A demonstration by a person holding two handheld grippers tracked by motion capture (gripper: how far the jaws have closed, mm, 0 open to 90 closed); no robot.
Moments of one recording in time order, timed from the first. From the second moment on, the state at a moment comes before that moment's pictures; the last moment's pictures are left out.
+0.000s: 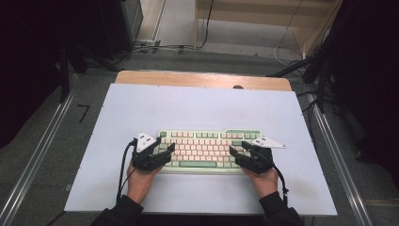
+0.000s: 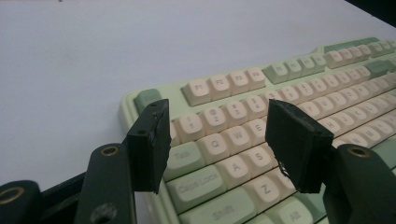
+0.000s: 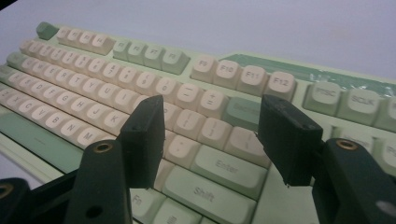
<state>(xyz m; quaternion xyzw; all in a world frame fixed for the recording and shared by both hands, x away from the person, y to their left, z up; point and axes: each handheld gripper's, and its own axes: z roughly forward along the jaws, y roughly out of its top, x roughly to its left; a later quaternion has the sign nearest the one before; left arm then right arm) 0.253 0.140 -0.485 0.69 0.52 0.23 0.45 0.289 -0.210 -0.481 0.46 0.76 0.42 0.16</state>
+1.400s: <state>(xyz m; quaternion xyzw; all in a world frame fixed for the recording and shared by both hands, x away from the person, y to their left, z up) 0.218 0.181 -0.489 0.65 0.57 0.25 0.44 0.307 -0.157 -0.487 0.40 0.80 0.42 0.14</state>
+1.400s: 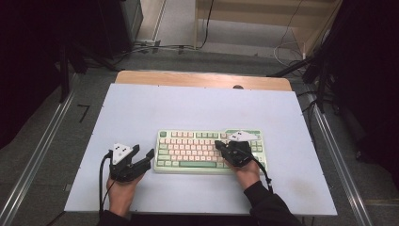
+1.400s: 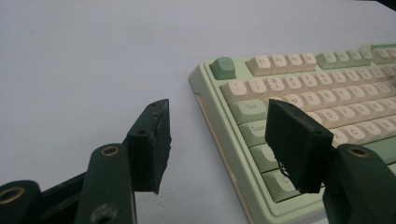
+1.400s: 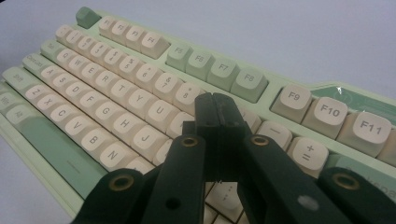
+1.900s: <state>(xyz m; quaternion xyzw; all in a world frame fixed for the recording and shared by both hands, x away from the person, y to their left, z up) 0.218 0.181 -0.489 0.65 0.57 0.25 0.44 0.309 -0.155 -0.491 0.40 0.81 0.41 0.14</state>
